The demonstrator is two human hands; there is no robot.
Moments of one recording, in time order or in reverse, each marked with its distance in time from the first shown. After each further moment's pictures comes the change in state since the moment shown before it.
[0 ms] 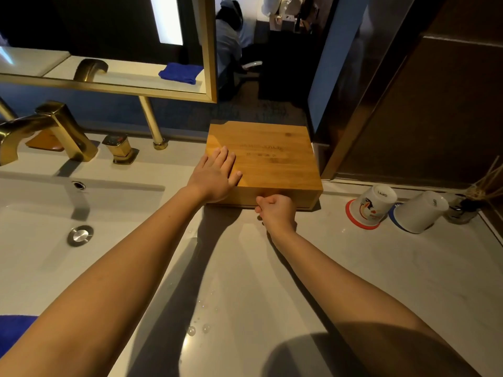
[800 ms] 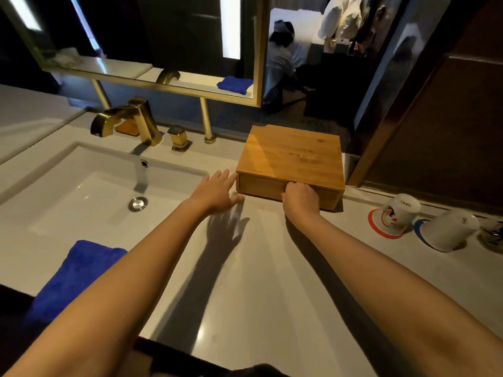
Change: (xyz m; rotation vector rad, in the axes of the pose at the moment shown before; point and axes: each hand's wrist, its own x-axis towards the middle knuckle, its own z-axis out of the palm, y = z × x) left_hand -0.114 0.008 -0.026 -0.034 -0.111 -0.238; right_hand -0.009 -0.014 -0.025 -0.990 -0.045 -0.696
